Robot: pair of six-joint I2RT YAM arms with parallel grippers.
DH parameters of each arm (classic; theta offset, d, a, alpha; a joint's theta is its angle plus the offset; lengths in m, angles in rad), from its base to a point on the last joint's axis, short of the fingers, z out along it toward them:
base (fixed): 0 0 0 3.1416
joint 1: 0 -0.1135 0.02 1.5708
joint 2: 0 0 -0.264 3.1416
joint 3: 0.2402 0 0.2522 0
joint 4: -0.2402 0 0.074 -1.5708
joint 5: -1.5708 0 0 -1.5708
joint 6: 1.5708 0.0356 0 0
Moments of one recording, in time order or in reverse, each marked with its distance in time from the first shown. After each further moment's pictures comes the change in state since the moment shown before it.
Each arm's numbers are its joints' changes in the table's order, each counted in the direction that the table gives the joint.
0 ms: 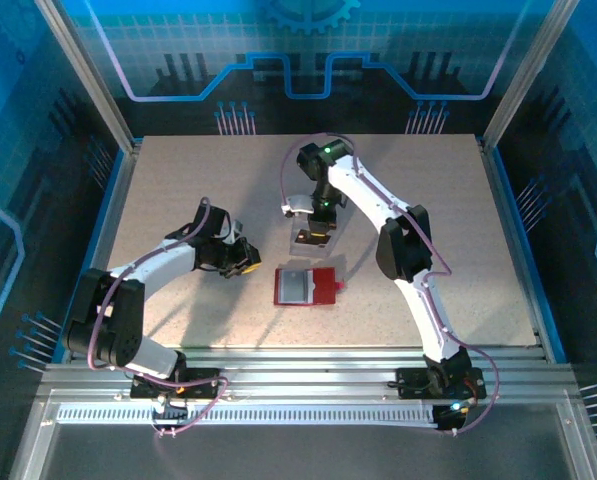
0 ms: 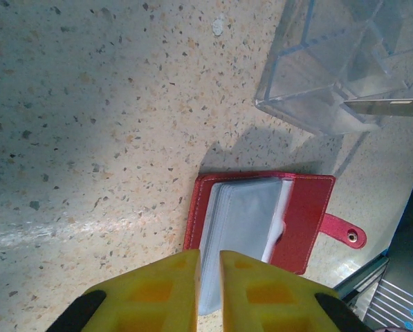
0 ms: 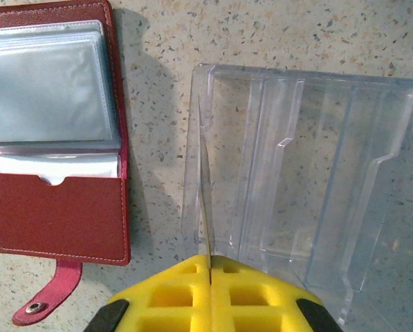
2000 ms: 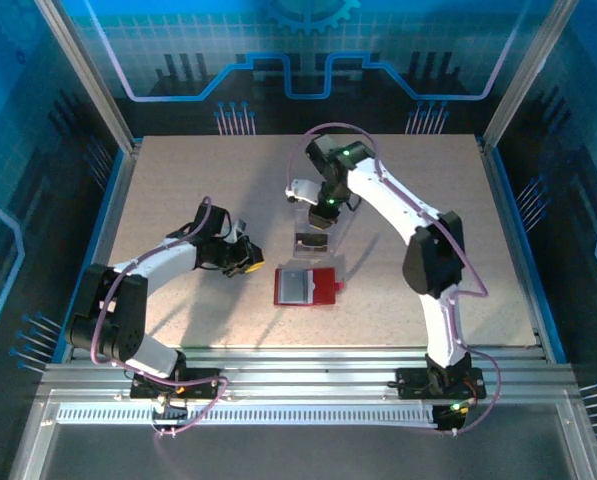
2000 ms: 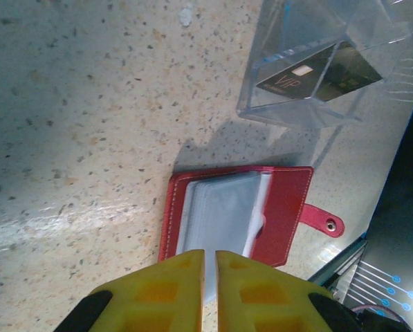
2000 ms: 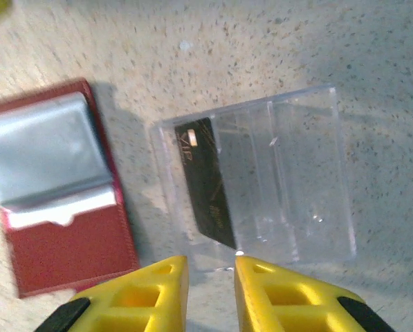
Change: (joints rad) left arm -0.003 0.031 0.001 0.053 -0.087 0.000; right arm -0.006 -0.354 -0.383 0.330 -0.017 0.290
